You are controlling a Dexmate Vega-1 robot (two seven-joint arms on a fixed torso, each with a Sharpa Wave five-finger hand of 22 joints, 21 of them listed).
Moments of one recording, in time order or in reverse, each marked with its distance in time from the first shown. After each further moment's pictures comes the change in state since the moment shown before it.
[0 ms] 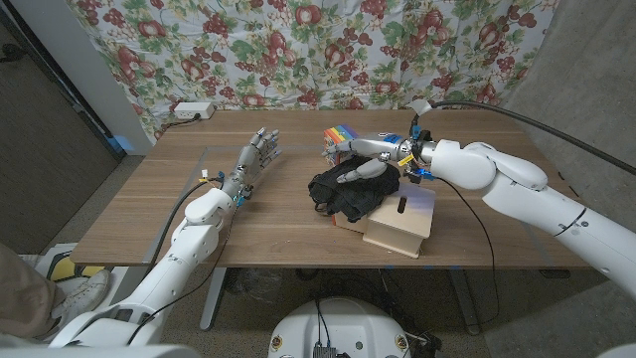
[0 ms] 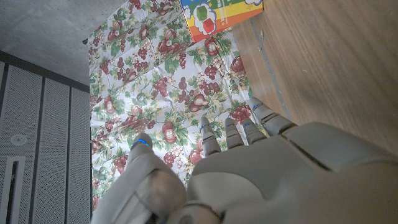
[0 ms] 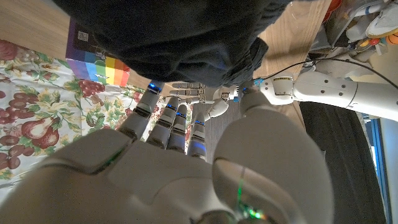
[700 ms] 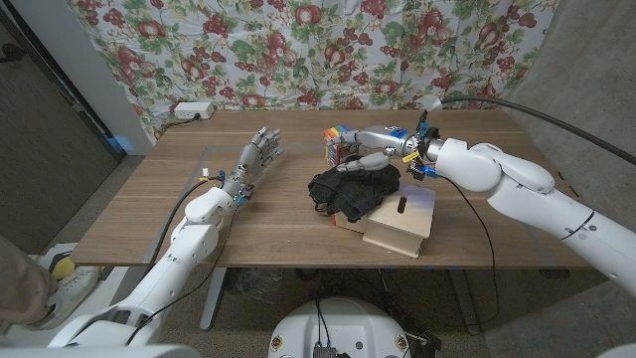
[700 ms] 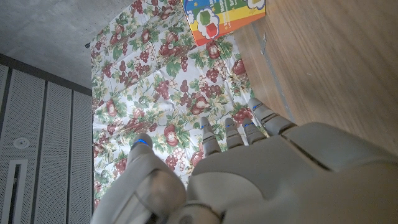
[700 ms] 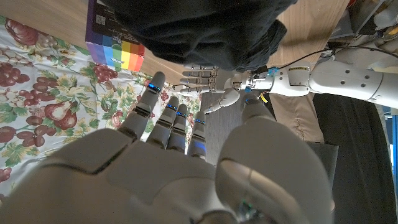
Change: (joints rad) left arm 0.014 0.010 0.004 -0.035 0.001 0.013 0.006; left_hand 0.000 0.000 0.000 0.000 0.000 0.000 0.000 0.000 0.003 0.000 0.000 0.000 0.000 0.000 0.000 0.000 0.000 -0.001 -0.001 0.000 0.000; right arm -0.039 -0.008 0.039 -0.023 -0.023 -0.022 -0.078; right_hand -0.120 0.028 -0.025 0.068 0.004 0.014 0.000 0.003 0.000 0.005 0.005 0.000 -0.005 0.000 0.000 0.000 0.003 0.000 0.011 -0.043 0.000
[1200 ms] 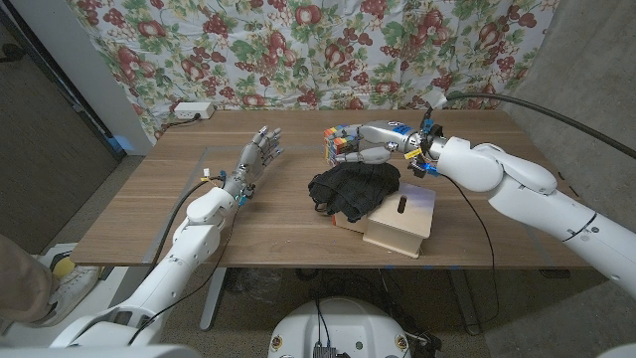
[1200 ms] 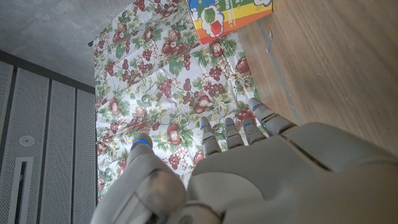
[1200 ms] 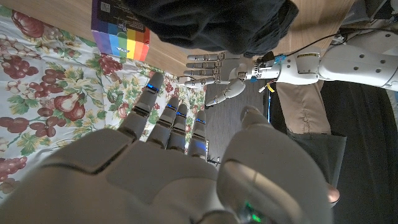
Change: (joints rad) left arm -0.007 -0.010 0.006 0.001 -0.002 -0.016 0.011; left_hand 0.000 0.000 0.000 0.000 0.000 0.000 0.000 0.000 0.000 0.000 0.000 0.000 0.000 0.000 0.000 0.000 0.000 0.000 0.000 0.000 0.000; right arm -0.013 0.004 0.020 -0.001 0.017 -0.002 -0.044; right_hand -0.099 0.053 -0.028 0.063 0.000 0.009 -0.001 0.000 0.000 0.005 -0.005 0.000 0.000 -0.004 0.004 0.000 0.000 -0.013 0.012 -0.037 0.005
